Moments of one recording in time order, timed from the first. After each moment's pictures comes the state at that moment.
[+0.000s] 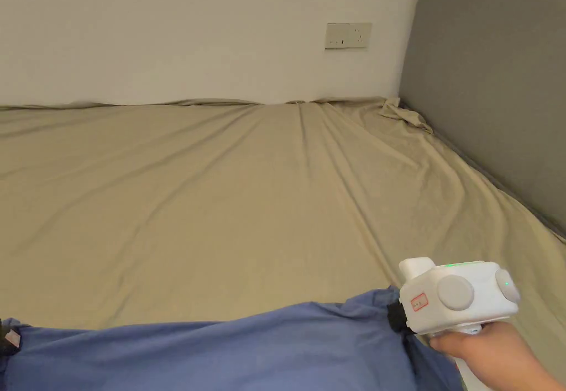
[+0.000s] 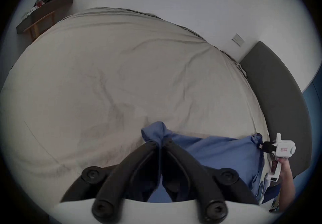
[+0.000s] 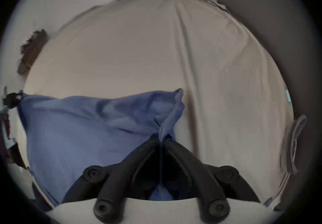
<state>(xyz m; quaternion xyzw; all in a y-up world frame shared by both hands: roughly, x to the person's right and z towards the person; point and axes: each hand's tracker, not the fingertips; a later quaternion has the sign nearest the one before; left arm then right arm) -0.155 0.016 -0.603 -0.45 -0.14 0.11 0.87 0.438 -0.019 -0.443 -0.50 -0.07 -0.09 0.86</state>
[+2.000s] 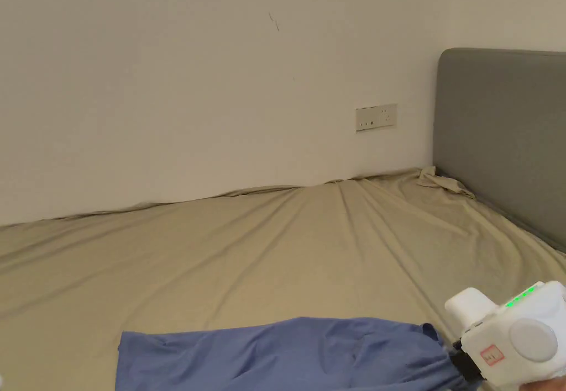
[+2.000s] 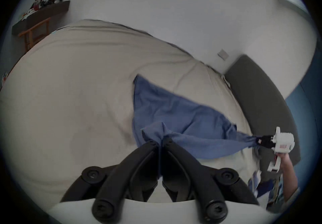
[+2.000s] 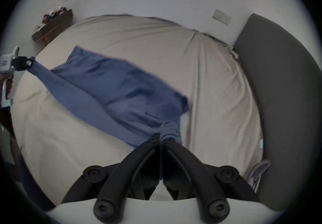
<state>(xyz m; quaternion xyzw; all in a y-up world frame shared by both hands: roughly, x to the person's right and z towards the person) -0.224 0.060 -0.587 -0.42 -0.21 0.12 0.87 0.381 0.073 -0.427 -0.48 -0.02 0.06 0.87</state>
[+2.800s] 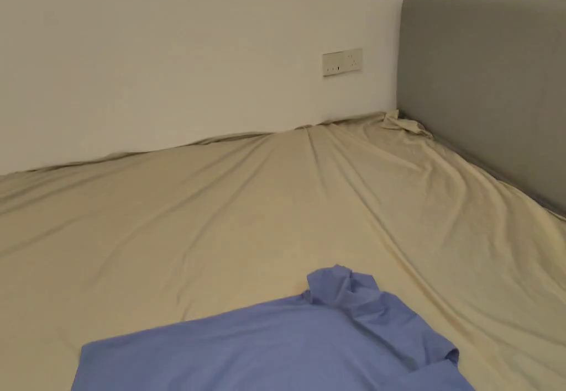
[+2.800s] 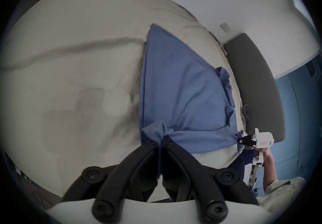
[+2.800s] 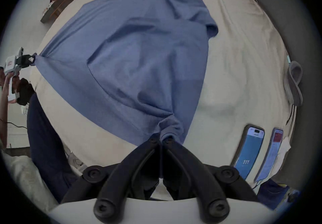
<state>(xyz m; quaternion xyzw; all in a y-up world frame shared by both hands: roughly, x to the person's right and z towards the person) -0.344 -0.004 -0.375 -0.56 -0.22 0.19 0.78 0.342 -0.013 -0.190 -0.65 0.03 0.00 0.76</state>
